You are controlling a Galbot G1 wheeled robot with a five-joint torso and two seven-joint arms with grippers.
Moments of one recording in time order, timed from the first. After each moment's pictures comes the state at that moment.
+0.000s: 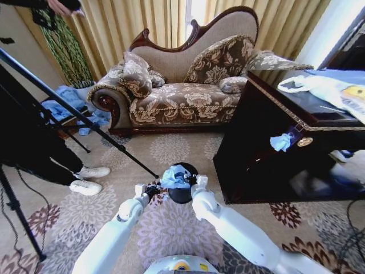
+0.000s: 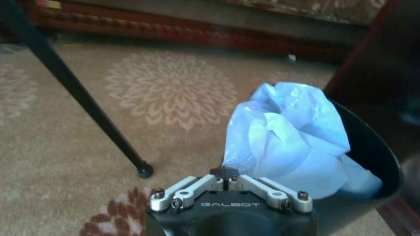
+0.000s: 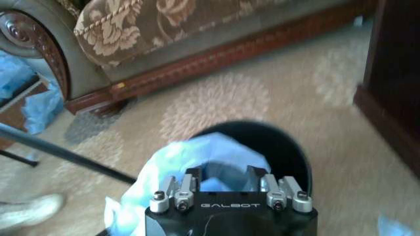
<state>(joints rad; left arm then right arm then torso) 1.12 -1.14 -0.26 -1.67 -0.60 0.40 -0.04 -0.77 1.10 -0.37 1.88 1.16 -0.20 0.84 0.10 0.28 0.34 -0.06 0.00</state>
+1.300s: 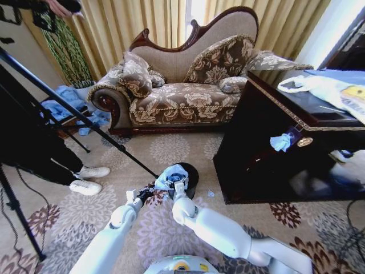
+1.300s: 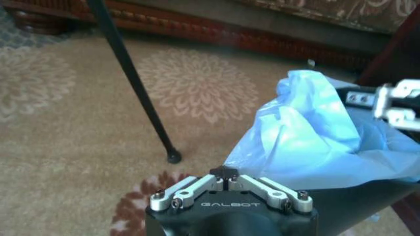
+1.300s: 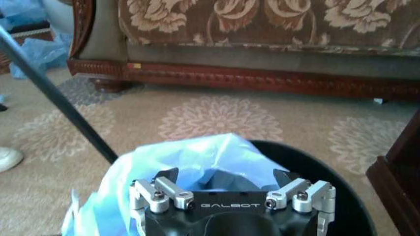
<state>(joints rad) 1.23 -1.12 -0.36 -1.66 -0.61 0.32 0.02 -0.58 1.29 -0.62 1.58 0.82 -0.25 0.90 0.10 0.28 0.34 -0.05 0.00</state>
